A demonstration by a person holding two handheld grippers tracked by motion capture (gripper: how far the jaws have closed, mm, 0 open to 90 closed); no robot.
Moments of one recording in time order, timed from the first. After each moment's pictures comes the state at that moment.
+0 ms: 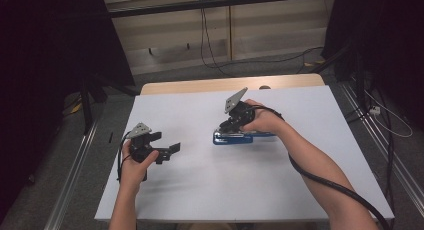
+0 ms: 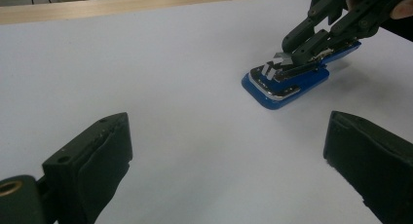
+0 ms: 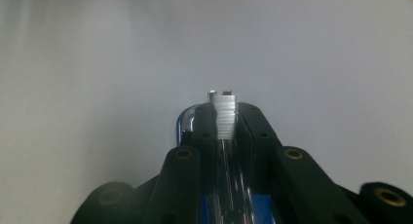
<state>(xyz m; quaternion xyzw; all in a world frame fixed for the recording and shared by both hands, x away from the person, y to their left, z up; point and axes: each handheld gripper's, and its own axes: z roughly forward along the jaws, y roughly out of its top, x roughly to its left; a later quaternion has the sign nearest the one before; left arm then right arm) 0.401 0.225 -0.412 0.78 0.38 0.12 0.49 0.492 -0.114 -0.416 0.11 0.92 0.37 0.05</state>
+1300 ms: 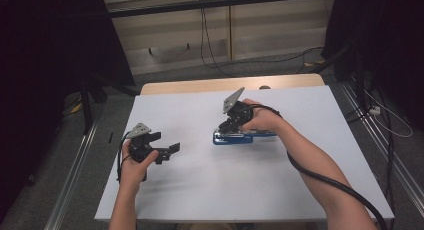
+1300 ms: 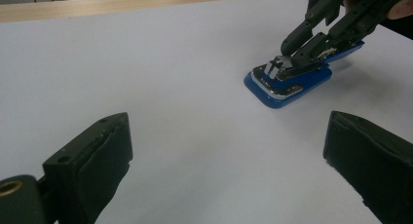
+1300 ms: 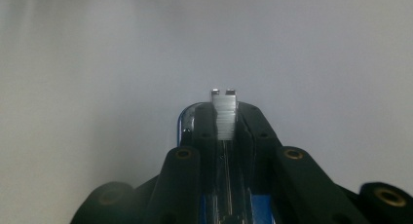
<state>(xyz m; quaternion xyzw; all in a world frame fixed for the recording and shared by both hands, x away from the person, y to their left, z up) 0.401 0.226 -0.413 0.77 0.39 0.12 0.49 0.498 -0.109 -0.419 0.09 0.93 0.36 0.03</state>
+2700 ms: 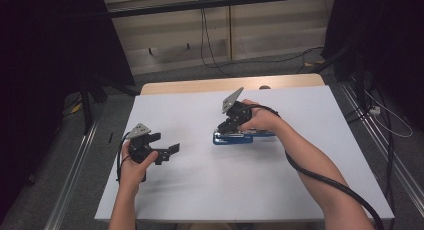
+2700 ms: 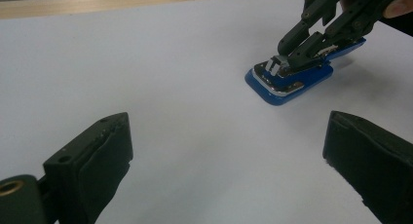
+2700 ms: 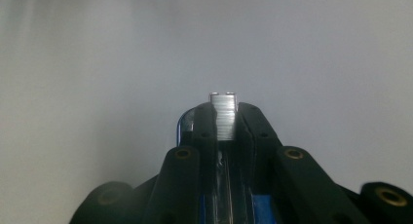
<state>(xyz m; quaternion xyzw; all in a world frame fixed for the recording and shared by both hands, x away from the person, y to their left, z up) 0.400 0.227 -0.414 0.78 0.39 0.12 0.48 0.502 -0.107 -0.423 0.10 0.93 0.37 0.03</state>
